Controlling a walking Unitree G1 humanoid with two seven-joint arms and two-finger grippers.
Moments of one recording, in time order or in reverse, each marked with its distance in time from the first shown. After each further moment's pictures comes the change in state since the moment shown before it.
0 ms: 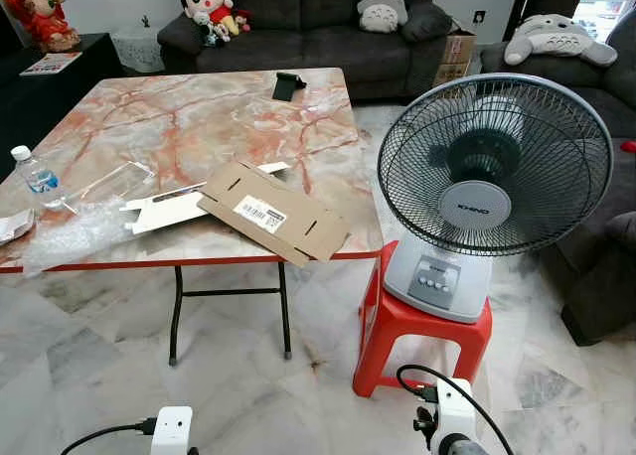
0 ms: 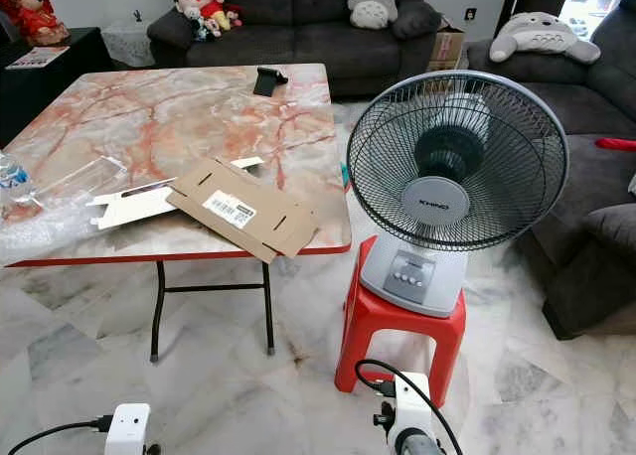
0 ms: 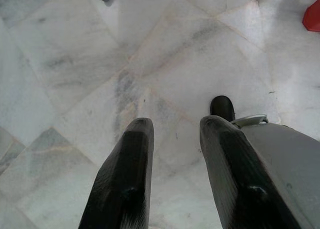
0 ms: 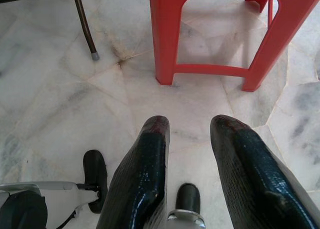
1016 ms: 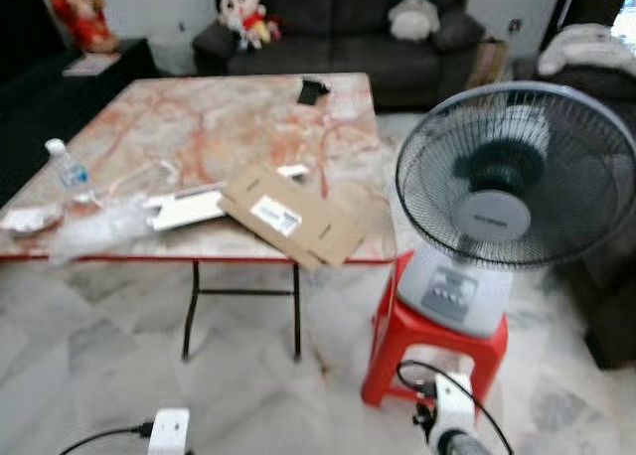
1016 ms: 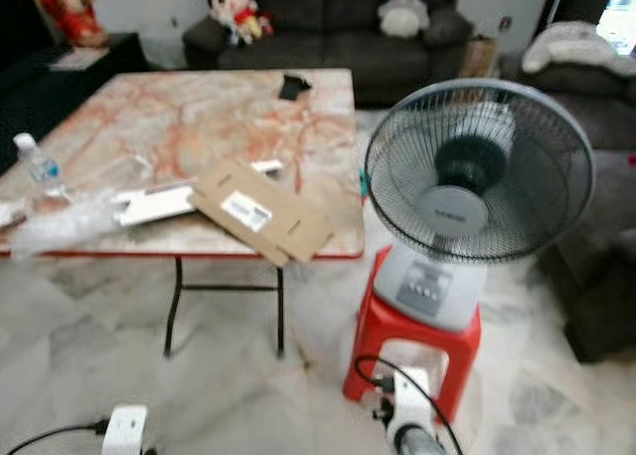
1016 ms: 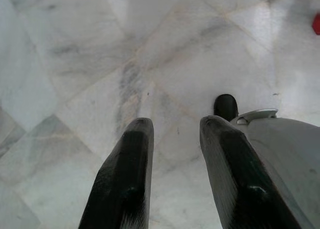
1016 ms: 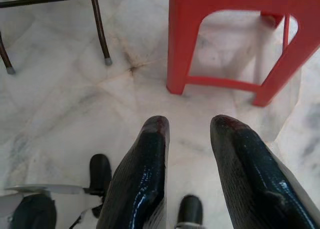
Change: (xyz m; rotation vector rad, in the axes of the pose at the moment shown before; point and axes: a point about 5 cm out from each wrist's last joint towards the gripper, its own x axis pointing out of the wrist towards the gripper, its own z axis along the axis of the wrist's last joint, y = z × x) left arm -0.001 0.002 -0.004 0.000 0.010 0.005; right arm 0.001 0.005 0.003 0.002 -0.010 0.013
